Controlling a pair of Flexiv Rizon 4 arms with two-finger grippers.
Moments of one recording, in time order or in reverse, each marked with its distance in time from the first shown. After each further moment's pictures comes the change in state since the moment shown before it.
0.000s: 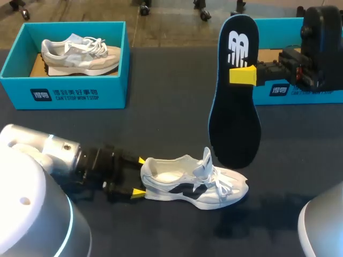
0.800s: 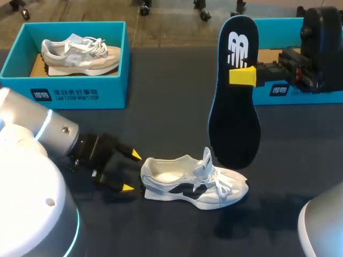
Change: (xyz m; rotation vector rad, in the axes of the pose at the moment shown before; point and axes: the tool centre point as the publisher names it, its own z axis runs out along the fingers) left arm 0.003 -0.020 -0.038 -0.353 -0.005 0.182; right arm 0.000 -0.001 0.000 -0.002 0.000 -0.001
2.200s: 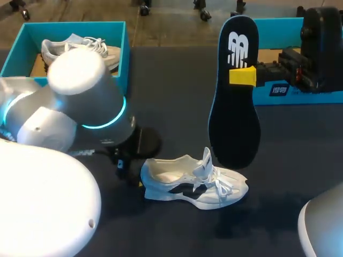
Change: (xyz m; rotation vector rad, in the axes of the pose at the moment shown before) left arm 0.002 -0.045 -0.018 -0.677 -0.098 -0.069; right arm 0.000 0.000 0.000 0.000 0.000 0.000
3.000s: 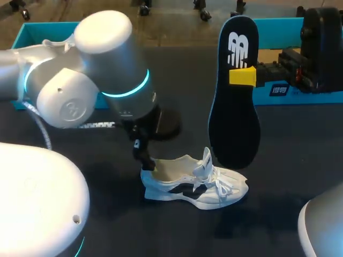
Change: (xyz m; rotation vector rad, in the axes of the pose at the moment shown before) left arm -0.019 -0.055 -0.034 0.018 0.060 0.093; right arm 0.000 0.000 0.000 -0.001 0.000 0.000
